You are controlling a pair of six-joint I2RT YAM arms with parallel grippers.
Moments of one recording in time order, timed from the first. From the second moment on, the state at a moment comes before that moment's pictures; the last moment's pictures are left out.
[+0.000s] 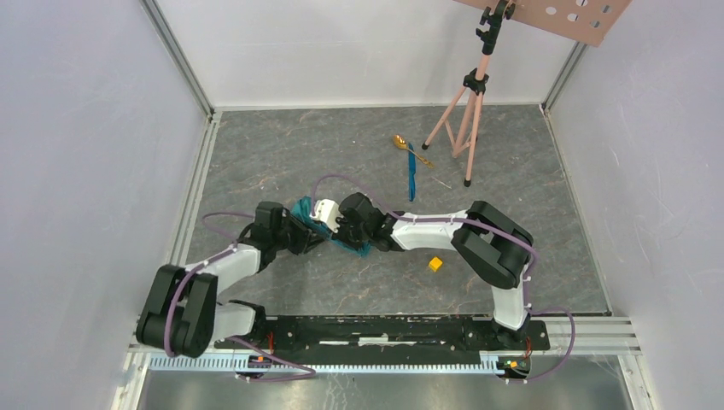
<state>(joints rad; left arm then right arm) -0.25 1.29 0.37 0.11 0.30 -1.20 1.00 1.93 1.14 0.05 -0.08 -0.25</state>
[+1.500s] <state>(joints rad) -0.03 1.60 0.59 0.06 0.50 -0.93 0.92 1.83 0.95 0.14 -0.21 -0.04</state>
